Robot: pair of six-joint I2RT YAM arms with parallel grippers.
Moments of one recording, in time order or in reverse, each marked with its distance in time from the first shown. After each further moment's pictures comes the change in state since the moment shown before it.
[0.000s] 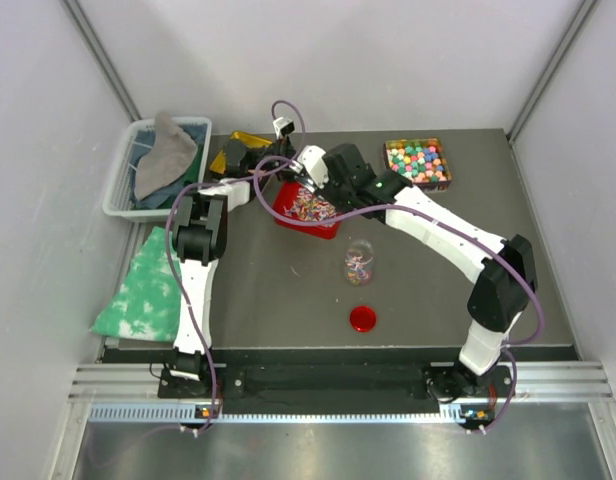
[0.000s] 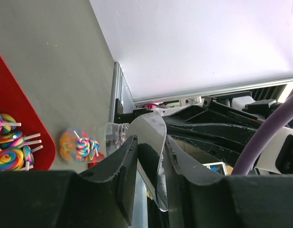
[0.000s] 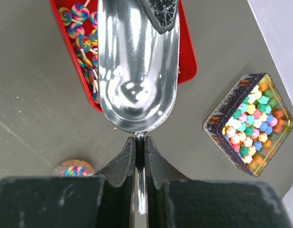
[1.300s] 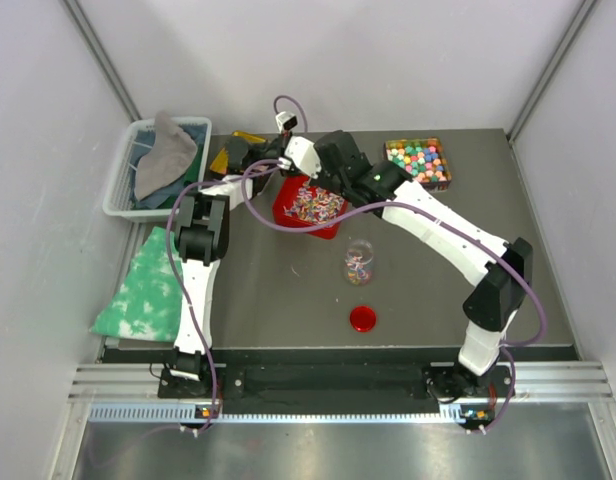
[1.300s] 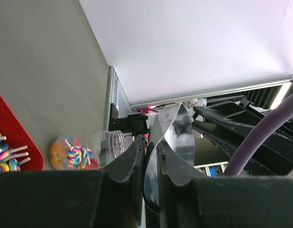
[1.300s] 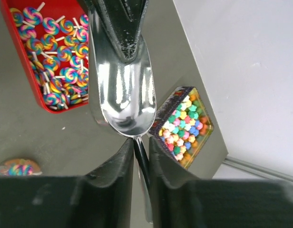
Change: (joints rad) left arm -0.018 0.006 0.061 0.022 -0.026 -0.057; right arm 0.051 0.024 0.177 -0.065 0.169 -0.236
